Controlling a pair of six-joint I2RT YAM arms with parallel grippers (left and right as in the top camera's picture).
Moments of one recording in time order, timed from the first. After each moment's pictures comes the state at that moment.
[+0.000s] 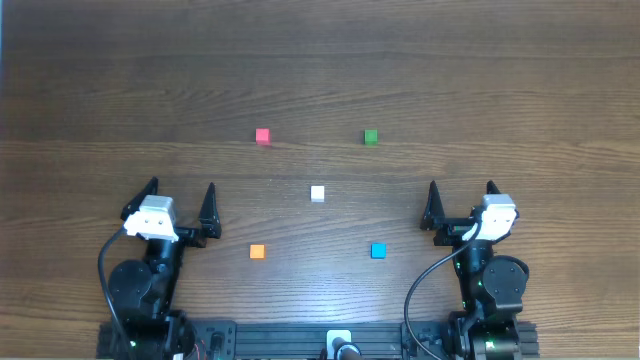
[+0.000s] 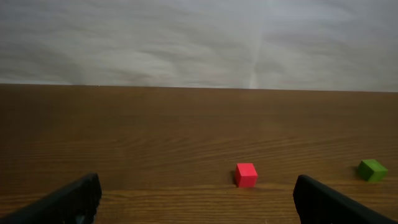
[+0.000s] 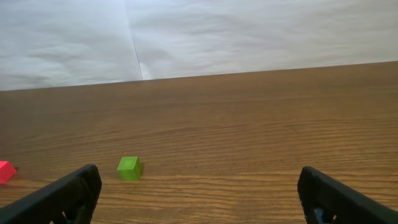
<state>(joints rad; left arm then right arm) -0.02 0.01 0.01 -0.07 0.10 -0.07 0.04 0.02 0.01 -0.07 0.00 0.10</state>
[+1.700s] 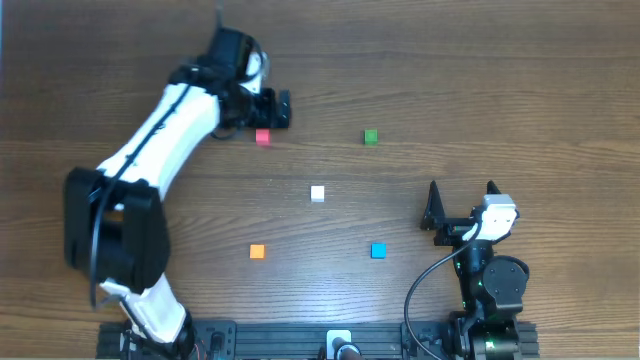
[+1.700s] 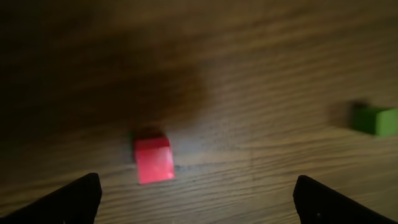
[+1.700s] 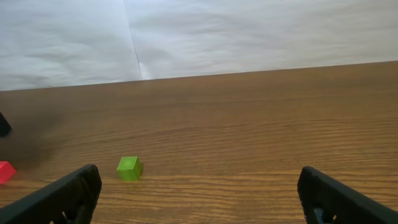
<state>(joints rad) -0.29 1.92 1.44 -0.75 0.17 -0.26 0.03 0.01 0.01 -0.07 0.00 0.10</state>
